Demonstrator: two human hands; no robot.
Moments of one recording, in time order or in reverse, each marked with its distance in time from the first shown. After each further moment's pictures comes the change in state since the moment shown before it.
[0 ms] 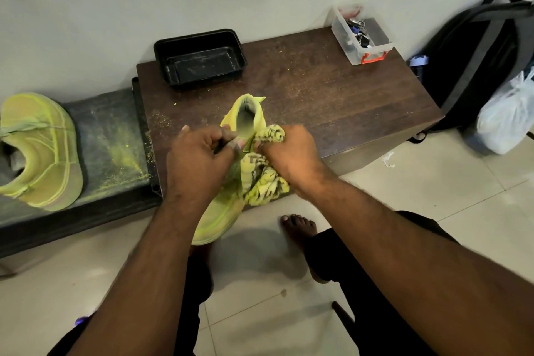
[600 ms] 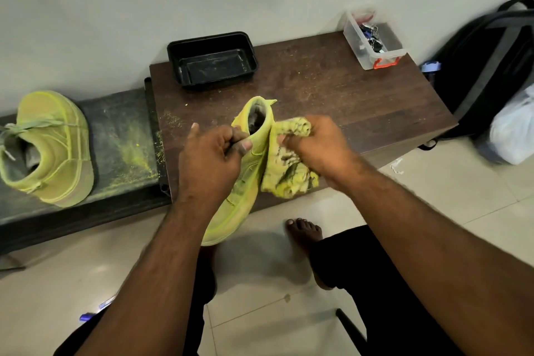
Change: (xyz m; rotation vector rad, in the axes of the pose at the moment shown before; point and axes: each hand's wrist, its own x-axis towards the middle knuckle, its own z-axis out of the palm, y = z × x) left_hand 0.000 0.001 0.001 0.117 0.042 0.049; right_hand 0.006 -0.009 -0.030 0.069 -0.098 -0.030
